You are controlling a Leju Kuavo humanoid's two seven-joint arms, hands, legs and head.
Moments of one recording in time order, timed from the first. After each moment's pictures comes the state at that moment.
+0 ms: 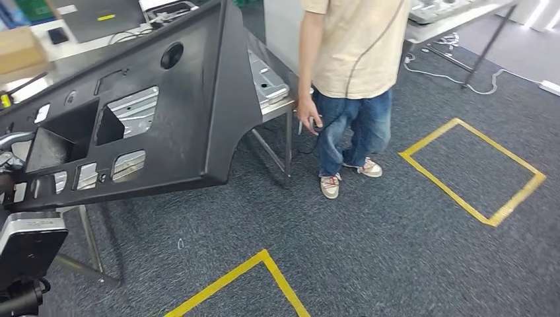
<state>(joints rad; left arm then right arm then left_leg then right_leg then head) -0.12 0.53 -0.39 -2.08 -0.80 0.48 0.43 -0.24 0.13 -1.06 -0.14 1.49 -0.05 -0.22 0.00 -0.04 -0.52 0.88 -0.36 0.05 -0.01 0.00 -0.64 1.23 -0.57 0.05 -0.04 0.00</state>
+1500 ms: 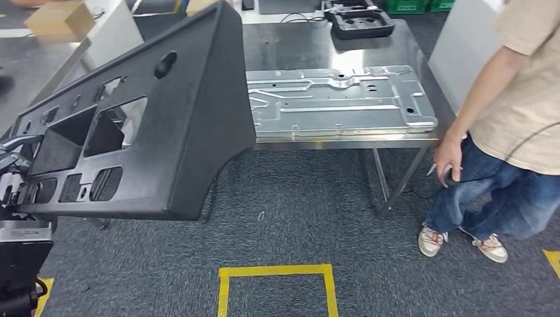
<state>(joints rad) -0.12 0.55 -0.38 -2.08 -0.65 0.47 0.34 -0.24 0.14 -1.04 -0.14 1.52 -0.07 -0.25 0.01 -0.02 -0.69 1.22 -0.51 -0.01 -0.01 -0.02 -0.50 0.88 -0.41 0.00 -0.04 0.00</state>
